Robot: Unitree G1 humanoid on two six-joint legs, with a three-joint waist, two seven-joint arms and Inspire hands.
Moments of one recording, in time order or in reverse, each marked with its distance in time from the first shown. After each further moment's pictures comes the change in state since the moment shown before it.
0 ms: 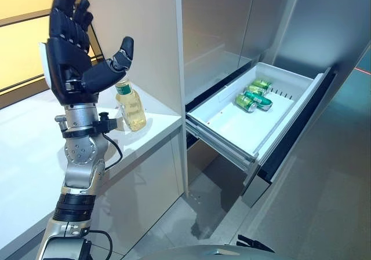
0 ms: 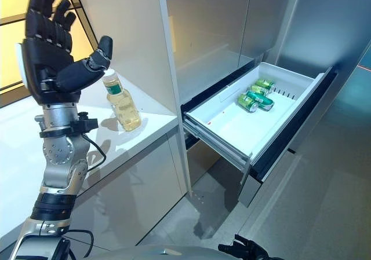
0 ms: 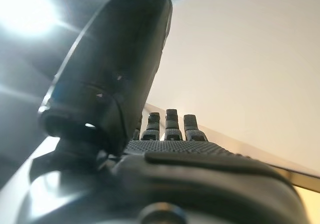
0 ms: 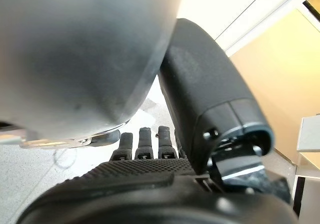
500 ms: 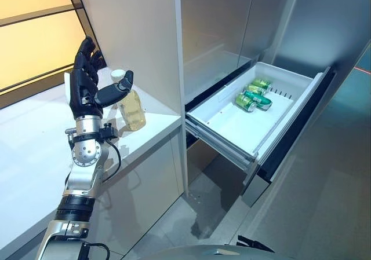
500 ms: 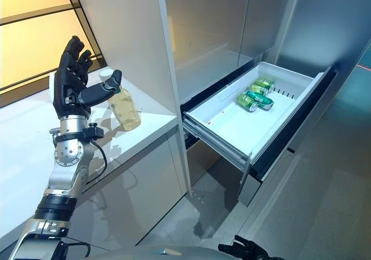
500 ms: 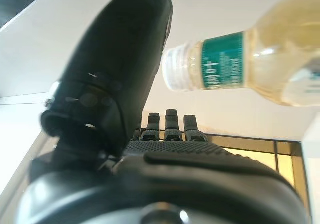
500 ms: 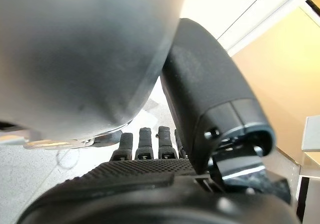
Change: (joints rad) left arm 0.023 0.001 -0.006 0.173 0.003 0.079 0.003; right arm -0.001 0.000 -0.013 -0.005 -0.010 0.017 0.007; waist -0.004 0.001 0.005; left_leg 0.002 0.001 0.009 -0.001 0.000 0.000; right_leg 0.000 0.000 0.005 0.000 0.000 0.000
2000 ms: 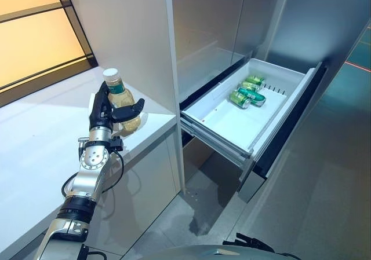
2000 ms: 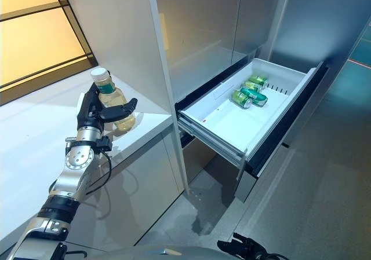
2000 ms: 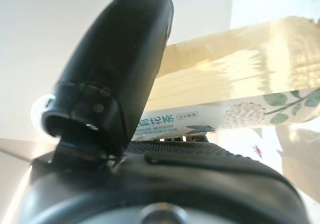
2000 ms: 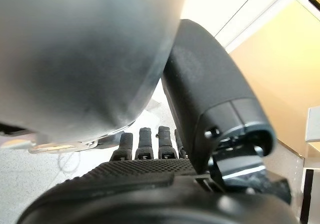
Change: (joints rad) left arm 0.000 0.020 -0.080 0.167 0.030 0.125 -0.060; right arm -0.014 0.005 -0.019 -0.022 -0.011 0.036 0.002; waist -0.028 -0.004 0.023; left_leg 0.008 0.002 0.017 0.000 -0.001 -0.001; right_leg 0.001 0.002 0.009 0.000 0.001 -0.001
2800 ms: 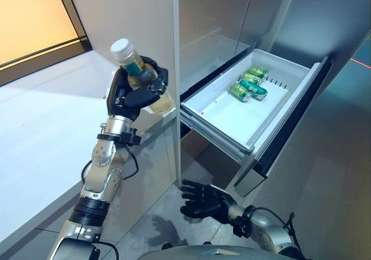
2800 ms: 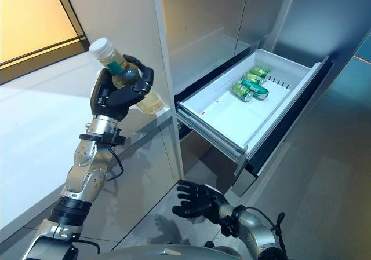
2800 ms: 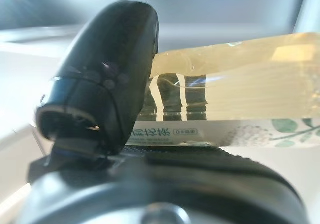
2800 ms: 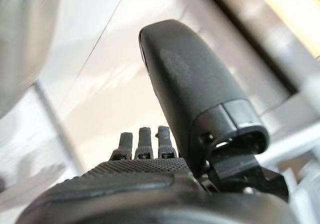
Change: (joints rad) left arm 0.003 -0.090 -0.089 -0.391 -0.348 -0.059 -0.339; right arm 0.001 -0.064 0.231 -0.893 0.091 0.189 0.321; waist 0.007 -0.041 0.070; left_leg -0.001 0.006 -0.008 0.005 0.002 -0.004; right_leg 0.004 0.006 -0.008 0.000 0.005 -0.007
